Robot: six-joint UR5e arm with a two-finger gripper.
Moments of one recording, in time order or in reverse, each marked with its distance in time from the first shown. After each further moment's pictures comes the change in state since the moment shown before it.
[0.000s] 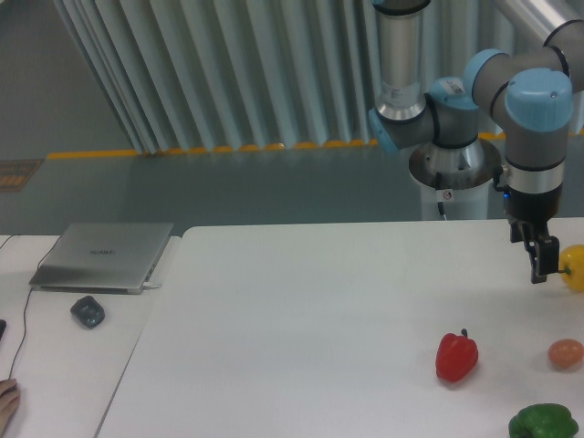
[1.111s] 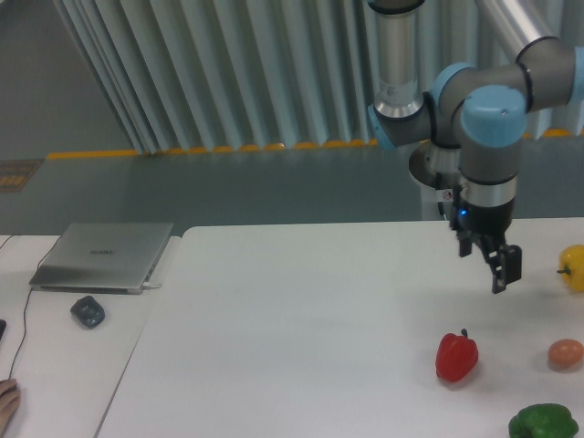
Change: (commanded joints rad) arm -0.172 -0.063 -0.044 0.184 -0.051 -0.728
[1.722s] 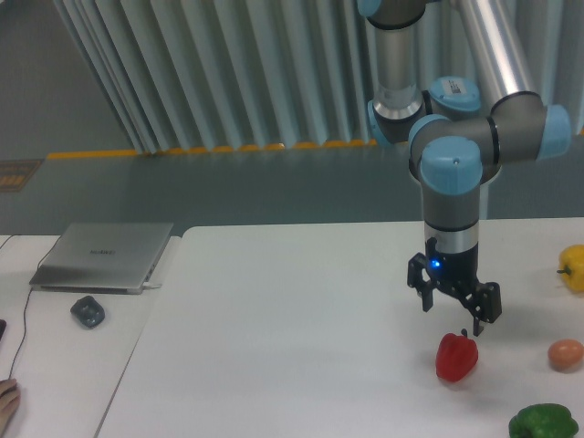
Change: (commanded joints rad) arm -0.025 -0.100 0.000 0.146 0.018 -0.318
